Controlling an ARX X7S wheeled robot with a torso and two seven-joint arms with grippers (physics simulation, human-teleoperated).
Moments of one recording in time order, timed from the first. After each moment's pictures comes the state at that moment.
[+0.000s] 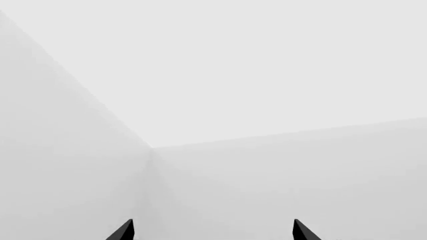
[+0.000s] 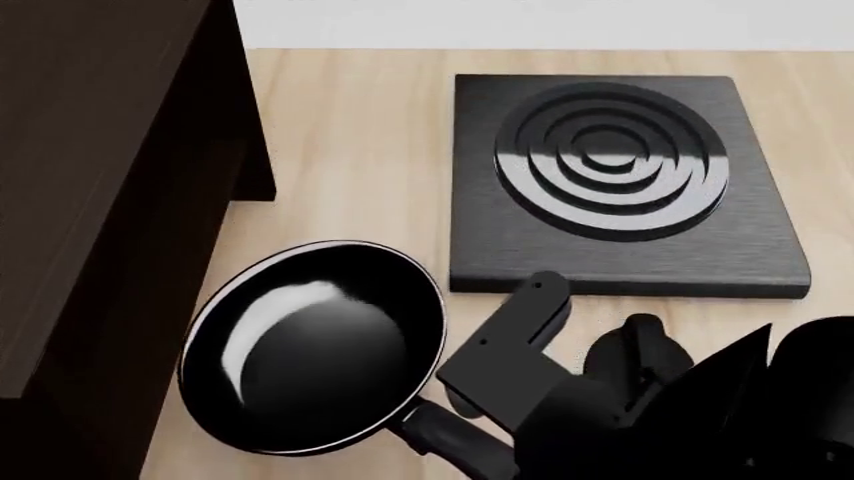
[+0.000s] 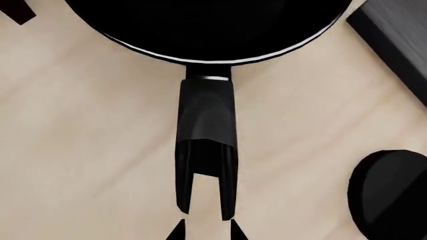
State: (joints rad) left arm -1.34 -0.96 -0.41 0.96 -1.68 -1.06 -1.06; right arm 1.40 0.77 -1.19 -0.23 1.57 1.28 0.28
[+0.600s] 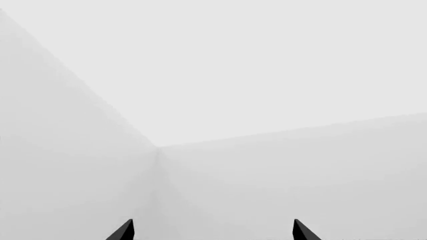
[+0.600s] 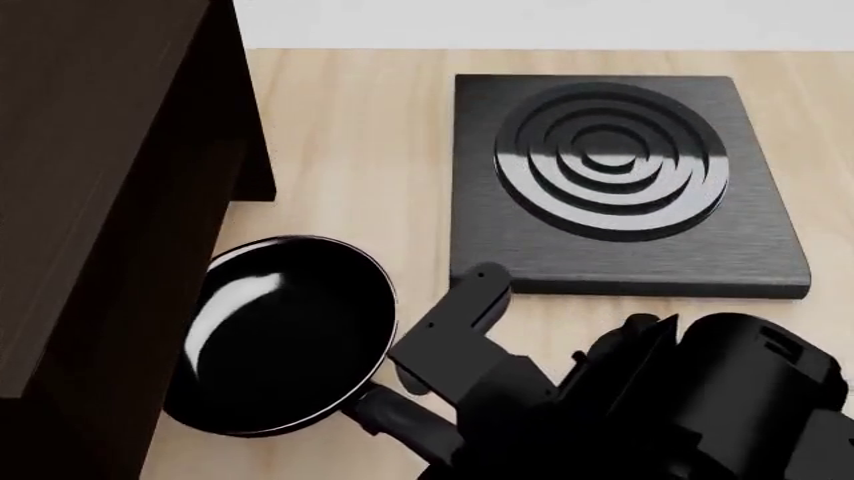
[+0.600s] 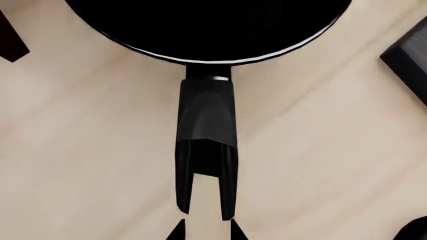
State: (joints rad) left arm -1.29 -0.98 -0.45 0.97 -1.65 -1.07 -1.03; right arm 1.36 0.62 -1.26 -0.06 1.35 1.15 0.11
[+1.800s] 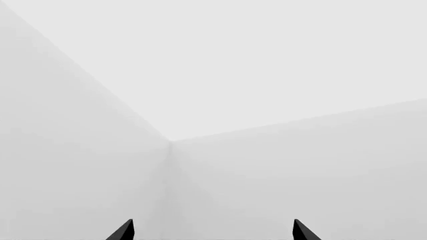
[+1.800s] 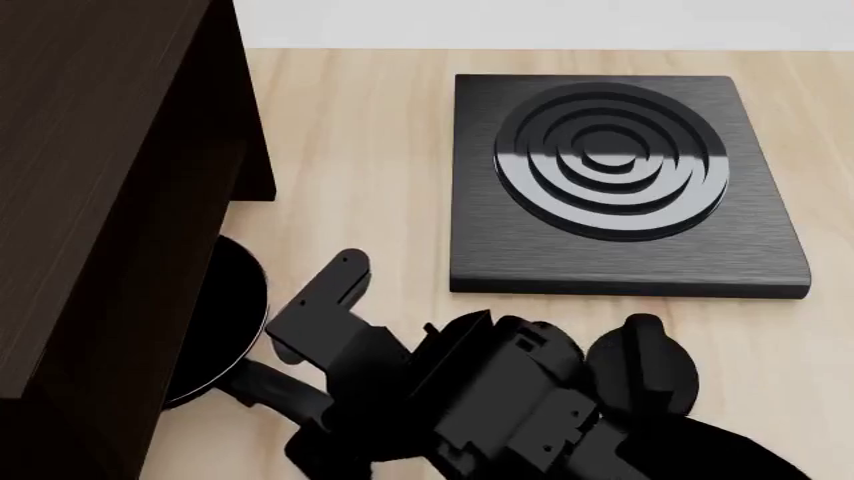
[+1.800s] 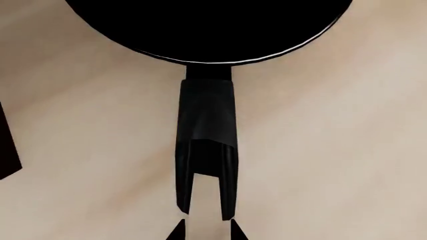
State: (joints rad) left arm -1.16 -1.02 -0.60 0.97 -1.66 -1.11 -0.98; right arm 1.30 0.20 -1.40 0.52 0.99 0.78 -0.27
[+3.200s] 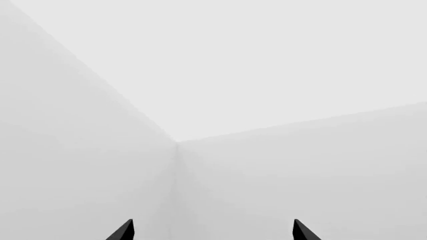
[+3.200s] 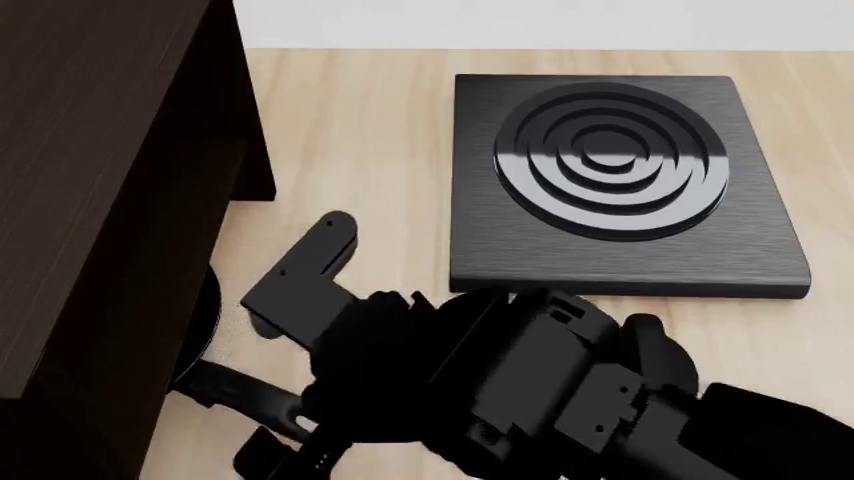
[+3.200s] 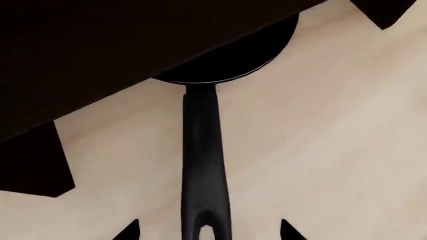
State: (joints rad) left arm -1.12 -1.05 -0.67 0.97 -1.68 -1.09 -0.98; right arm 1.39 0.30 -1.41 0.29 1.16 0.79 -0.12
